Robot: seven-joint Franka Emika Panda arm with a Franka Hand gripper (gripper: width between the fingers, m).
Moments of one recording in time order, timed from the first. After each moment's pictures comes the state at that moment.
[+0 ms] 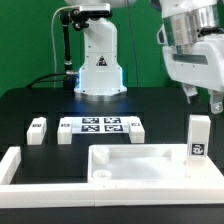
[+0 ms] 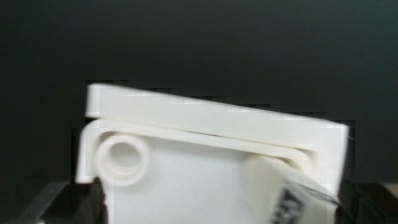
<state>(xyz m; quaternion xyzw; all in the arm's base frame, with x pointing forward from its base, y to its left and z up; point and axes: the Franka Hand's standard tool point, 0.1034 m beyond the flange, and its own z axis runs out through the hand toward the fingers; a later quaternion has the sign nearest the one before) 0.568 0.132 0.120 -0.79 0.59 0.03 0.12</state>
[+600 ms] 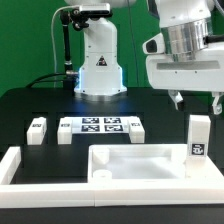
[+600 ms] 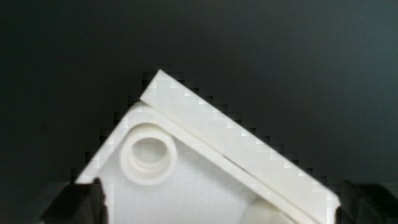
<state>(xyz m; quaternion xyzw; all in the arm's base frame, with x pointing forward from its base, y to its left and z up) 0.558 0.133 0.109 -0.90 0.42 0.02 0.12</state>
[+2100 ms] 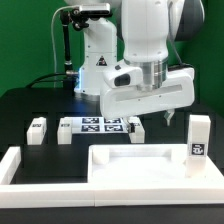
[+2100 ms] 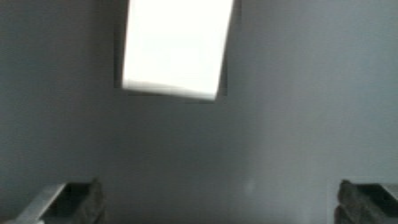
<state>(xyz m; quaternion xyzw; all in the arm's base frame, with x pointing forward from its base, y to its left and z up) 0.464 0.061 0.044 -0.99 -0.05 0.10 0.06</state>
